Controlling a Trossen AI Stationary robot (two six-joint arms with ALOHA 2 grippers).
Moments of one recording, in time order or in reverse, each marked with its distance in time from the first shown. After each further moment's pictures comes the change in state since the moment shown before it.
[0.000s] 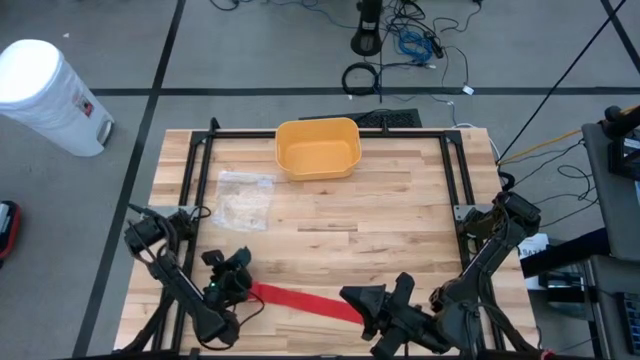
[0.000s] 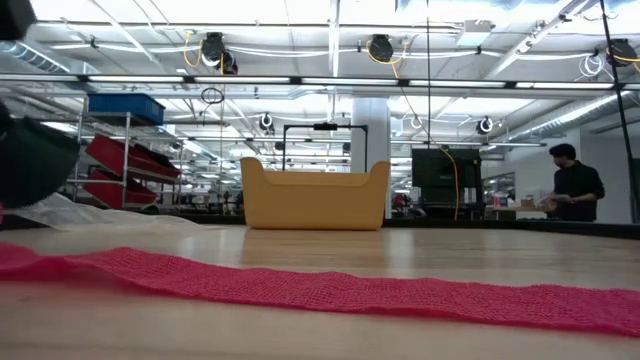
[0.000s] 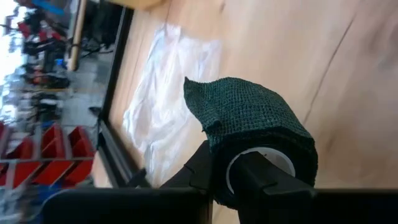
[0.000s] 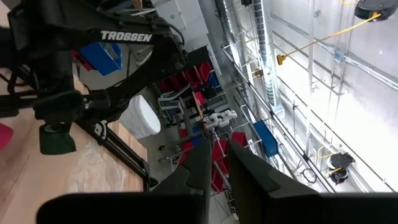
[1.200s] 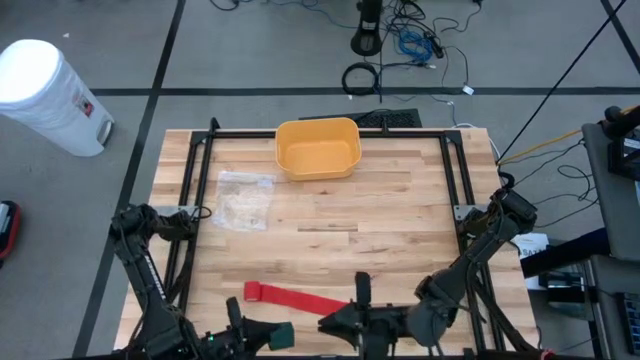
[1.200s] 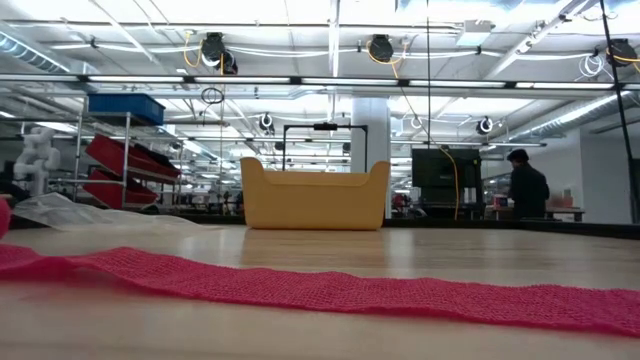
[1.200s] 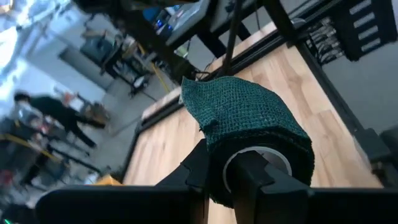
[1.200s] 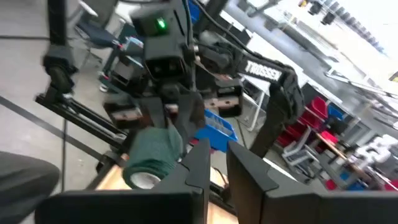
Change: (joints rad) left arm -0.107 -0.120 0.447 0.874 -0.625 1.357; right arm -0.079 -0.001 0.000 -0.311 -0.553 0.859
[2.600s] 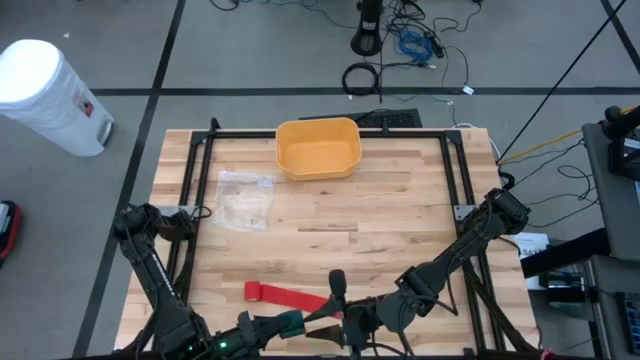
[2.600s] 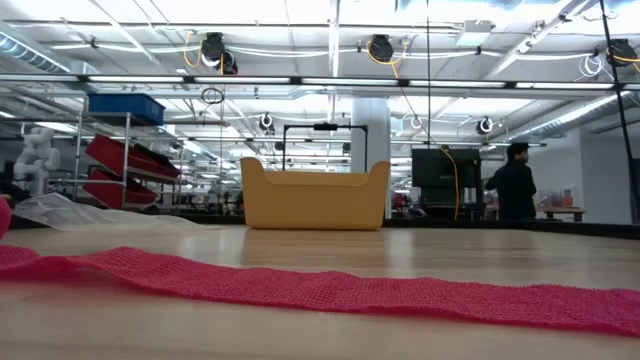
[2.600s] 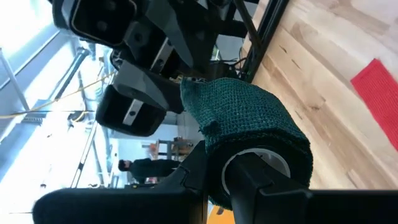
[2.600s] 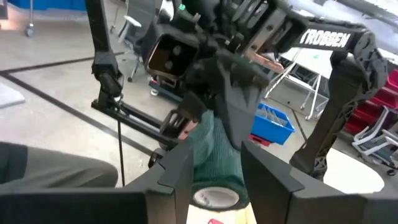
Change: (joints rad) left arm 0.056 0.005 -0.010 0.200 -0.079 0.823; right arm -0.110 0.041 -0.001 -0.063 -0.271 0.246
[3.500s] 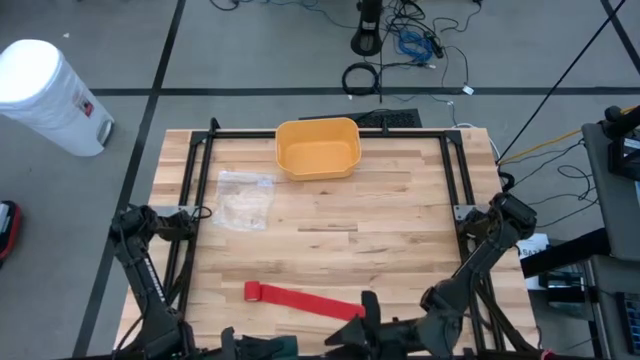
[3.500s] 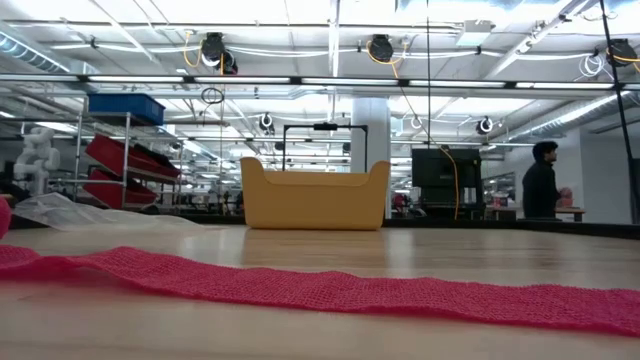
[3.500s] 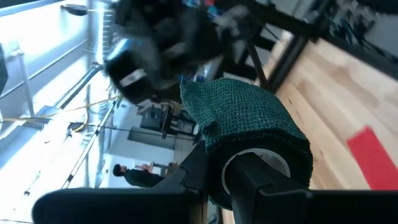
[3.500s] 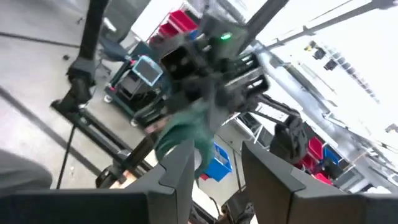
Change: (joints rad) left arm -0.066 0.000 0.000 0.453 0.004 0.275; right arm 0.155 -0.010 0.002 0.189 0.237 -0.447
